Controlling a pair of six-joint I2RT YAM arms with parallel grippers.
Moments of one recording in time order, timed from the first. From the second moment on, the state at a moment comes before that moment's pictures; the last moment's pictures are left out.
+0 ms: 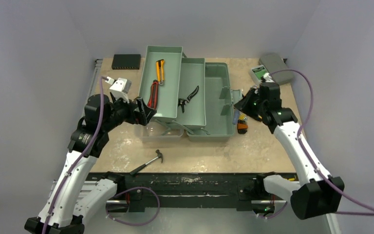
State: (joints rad) left arm -0.28 0.80 1.00 -0.54 0.29 -0.25; right arm 0.14 1.06 0.96 -0.56 -0.06 0.62
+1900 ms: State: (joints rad) left arm -0.28 0.73 1.00 -0.54 0.29 -0.22; right arm 0.12 1.03 0.90 -0.77 0.32 0.56
